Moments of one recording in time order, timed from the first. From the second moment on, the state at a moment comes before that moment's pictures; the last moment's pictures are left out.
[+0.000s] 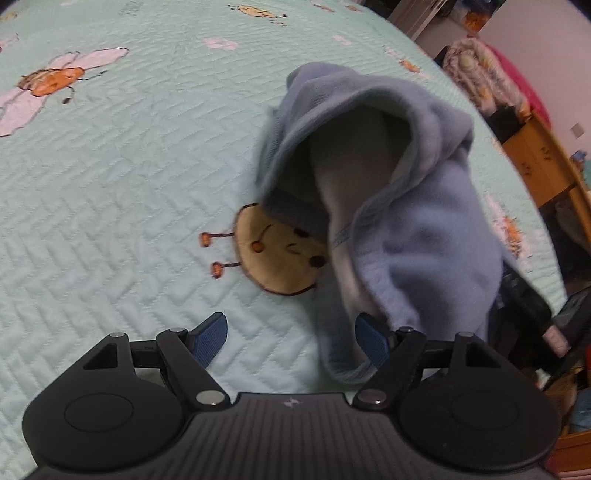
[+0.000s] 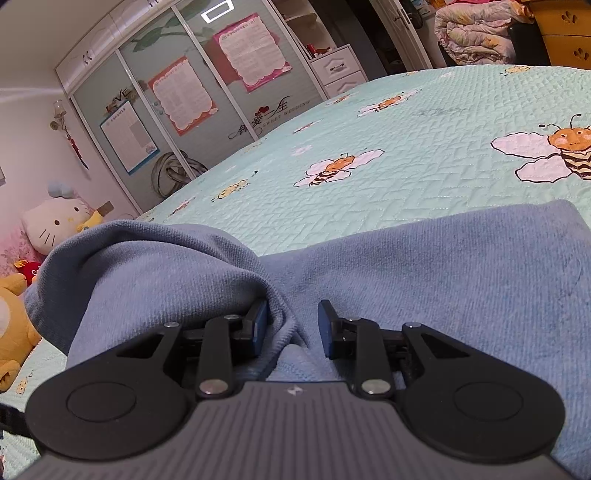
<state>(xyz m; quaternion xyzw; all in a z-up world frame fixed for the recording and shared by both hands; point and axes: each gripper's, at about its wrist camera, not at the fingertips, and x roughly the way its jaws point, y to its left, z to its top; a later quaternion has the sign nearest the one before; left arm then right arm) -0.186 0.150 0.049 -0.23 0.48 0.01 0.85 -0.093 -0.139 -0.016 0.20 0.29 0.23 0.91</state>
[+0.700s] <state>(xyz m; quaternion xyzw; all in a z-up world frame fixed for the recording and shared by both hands) -0.144 0.127 0.059 -0.24 0.43 -0.07 0.87 -0.096 -0.080 0.042 -0.02 0.34 0.19 0.92</state>
